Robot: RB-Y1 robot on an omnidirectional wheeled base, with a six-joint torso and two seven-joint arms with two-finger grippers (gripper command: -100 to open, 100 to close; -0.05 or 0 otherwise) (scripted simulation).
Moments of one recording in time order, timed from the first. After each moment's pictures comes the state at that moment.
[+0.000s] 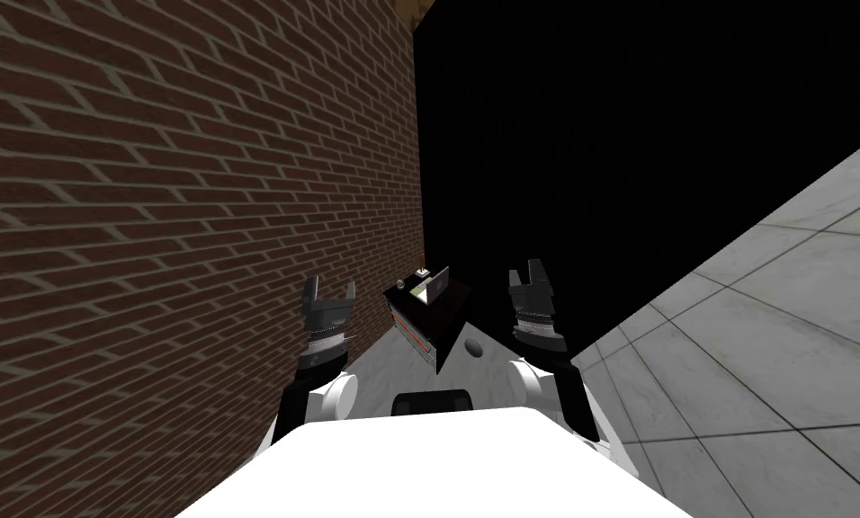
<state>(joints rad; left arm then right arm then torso) 0.50 -0.01 -0.07 -2.23 0.10 -0.53 0.13 0.48 0.00 -0.03 -2.30 -0.04 -0.49 0.13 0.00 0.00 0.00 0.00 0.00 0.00</state>
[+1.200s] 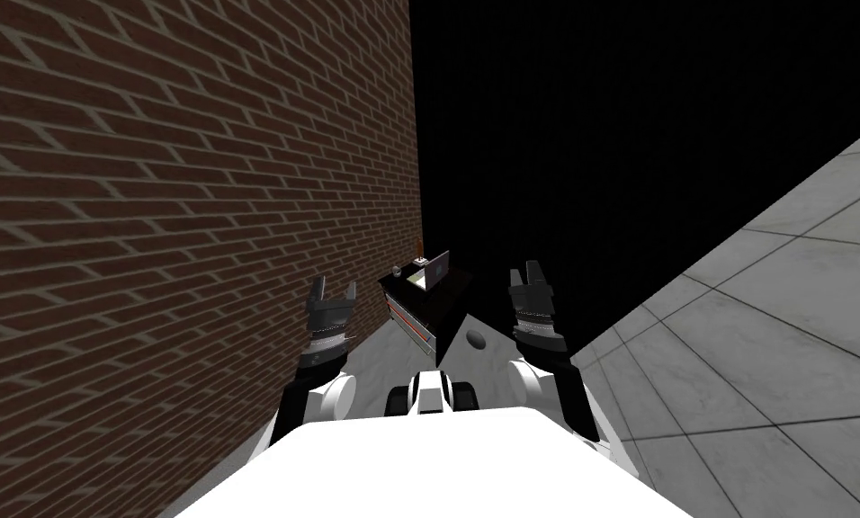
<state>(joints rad) 0.49 0.03 -0.07 -2.22 0.09 -0.53 0.13 0.48 0.00 -0.03 -2.30 -0.04 -0.49 0.13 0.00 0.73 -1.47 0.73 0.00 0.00</state>
